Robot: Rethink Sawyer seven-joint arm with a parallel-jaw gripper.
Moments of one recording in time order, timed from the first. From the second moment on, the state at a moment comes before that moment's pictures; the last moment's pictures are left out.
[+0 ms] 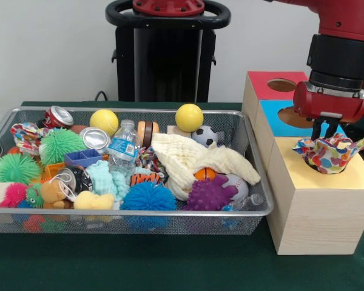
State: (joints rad) arm 0.33 -0.47 -0.33 1.55 0.42 0.31 1.58
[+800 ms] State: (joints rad) arm 0.33 -0.47 -0.34 1.53 0.43 0.31 1.58
